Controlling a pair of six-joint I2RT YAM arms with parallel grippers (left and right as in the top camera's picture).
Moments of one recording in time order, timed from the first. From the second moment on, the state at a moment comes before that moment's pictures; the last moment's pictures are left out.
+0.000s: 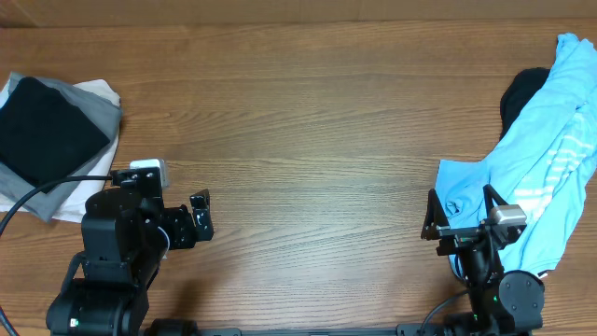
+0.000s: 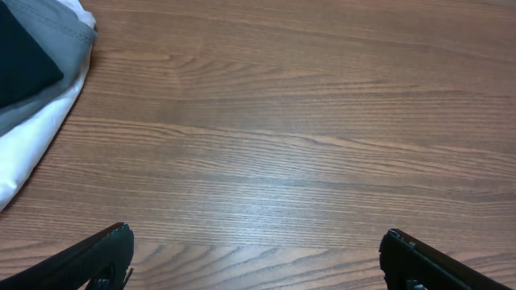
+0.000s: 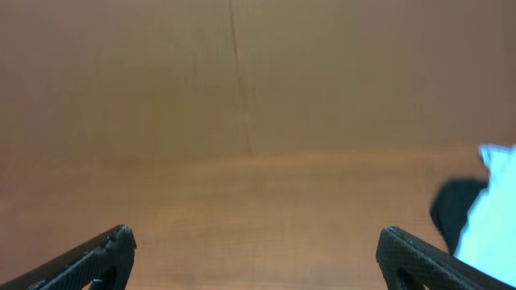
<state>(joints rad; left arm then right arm) -0.08 0.73 0.98 -0.98 0.03 -0.21 0.11 0.03 0.23 -0.21 0.00 0.12</state>
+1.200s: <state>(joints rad) -0.08 0.73 0.98 -0.98 0.03 -0.21 0.11 0.01 0.02 -0.04 -0.02 0.06</state>
